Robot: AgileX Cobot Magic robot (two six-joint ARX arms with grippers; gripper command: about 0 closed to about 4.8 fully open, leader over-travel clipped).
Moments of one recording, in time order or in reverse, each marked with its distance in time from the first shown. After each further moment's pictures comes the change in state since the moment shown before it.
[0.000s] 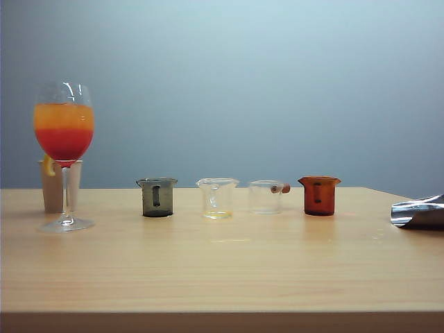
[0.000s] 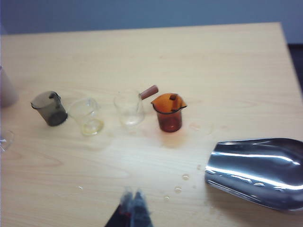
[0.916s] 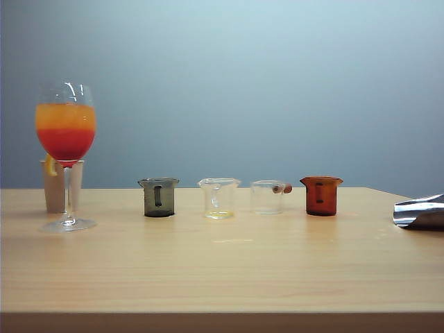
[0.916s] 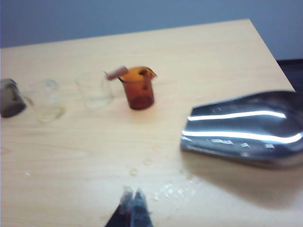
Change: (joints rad) left arm 0.176 -0.775 -0.763 0.227 0.042 0.000; right arm -0.044 -0.463 -0.600 0.265 0.066 0.005
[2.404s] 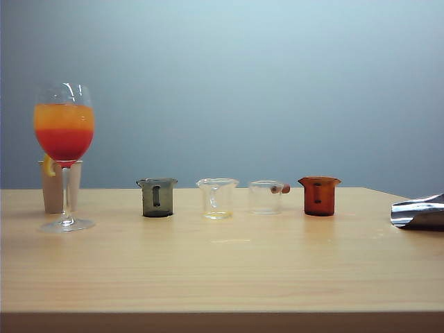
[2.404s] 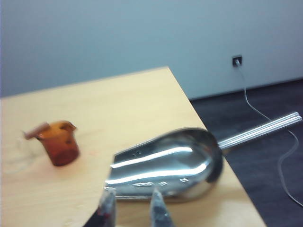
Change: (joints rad) left arm 0.000 -0.119 -0.242 0.349 0.002 -0.012; right arm -0.258 -0.007 -0.082 0.221 0.043 -0.008
